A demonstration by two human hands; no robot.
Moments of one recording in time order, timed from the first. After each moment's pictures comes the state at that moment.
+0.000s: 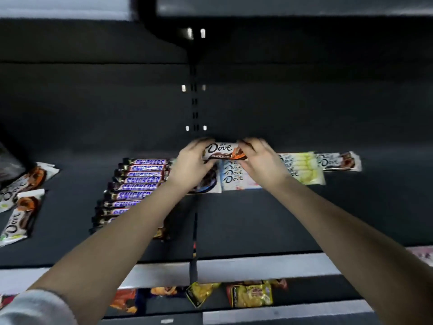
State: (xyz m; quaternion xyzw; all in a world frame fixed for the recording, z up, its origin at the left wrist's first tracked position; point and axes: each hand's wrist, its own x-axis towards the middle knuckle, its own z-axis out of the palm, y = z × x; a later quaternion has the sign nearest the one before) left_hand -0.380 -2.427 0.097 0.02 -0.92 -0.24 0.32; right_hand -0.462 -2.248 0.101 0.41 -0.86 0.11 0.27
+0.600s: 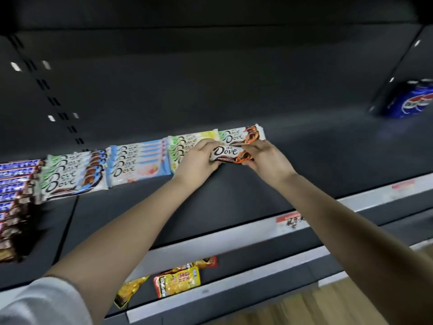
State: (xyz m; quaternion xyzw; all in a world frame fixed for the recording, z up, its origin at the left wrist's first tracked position) left_hand -0.485 -2.198 0.050 -0.09 -0.94 -0.25 0.20; right_hand -0.524 -2.002 0.070 0.30 -0.94 0.07 0.12
